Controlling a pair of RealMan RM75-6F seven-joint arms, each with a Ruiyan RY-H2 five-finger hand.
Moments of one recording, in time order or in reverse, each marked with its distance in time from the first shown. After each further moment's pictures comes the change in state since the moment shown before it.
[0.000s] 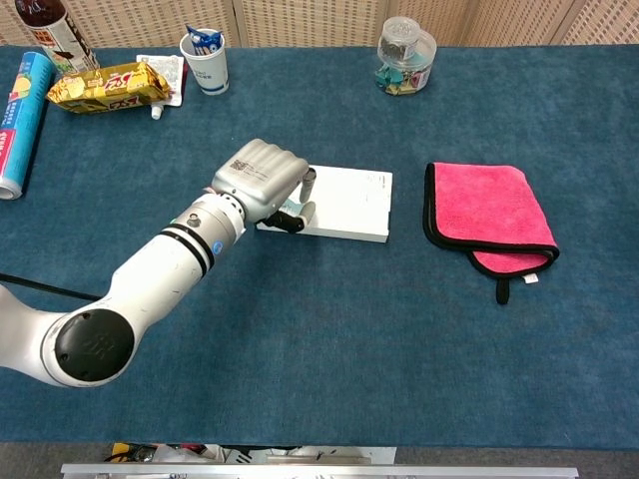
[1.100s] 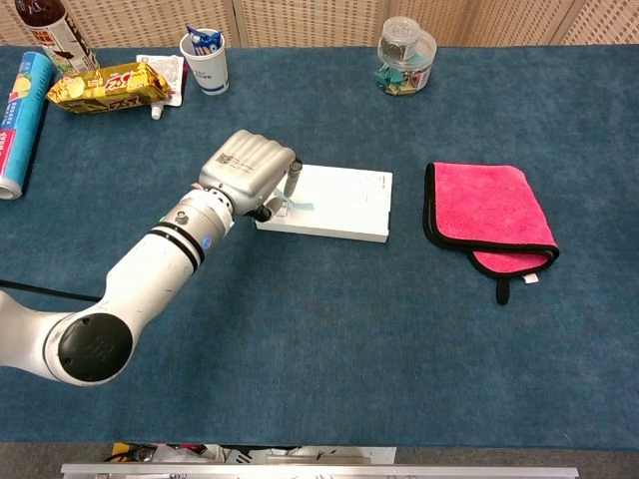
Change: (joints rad) left arm 0.046 -0.016 0.002 0.085 0.106 0.019 -0.090; right arm 0.017 -0.001 0.003 -0.014 -0.003 -0.017 -0.023
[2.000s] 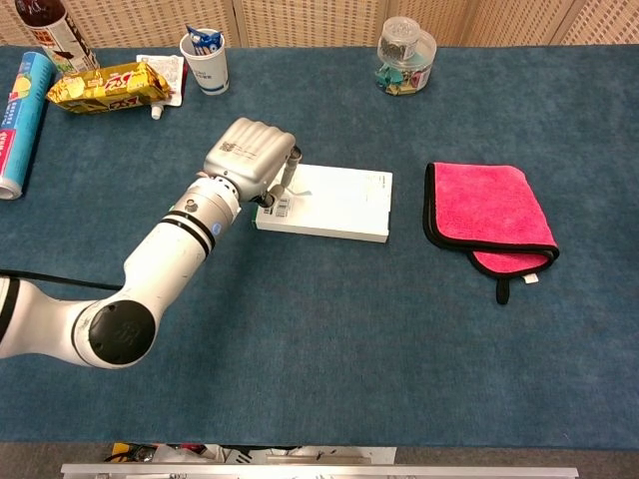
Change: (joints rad) left arm -0.026 -0.062 -0.043 0.128 0.001 -0.004 -0.049; right arm 0.001 0.003 -0.001 0.000 0.007 -0.009 0.000
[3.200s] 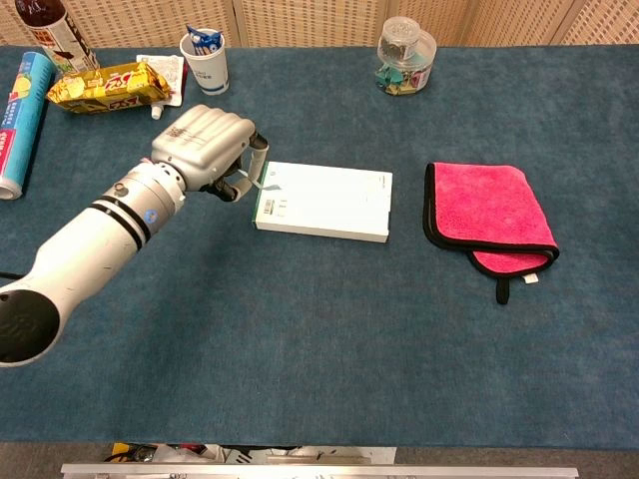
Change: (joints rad) left arm 0.085 0.233 0.023 -0.251 0.055 -0.041 -0.063; right arm 0.010 0.003 0.007 -0.020 -0.003 -0.014 -0.031
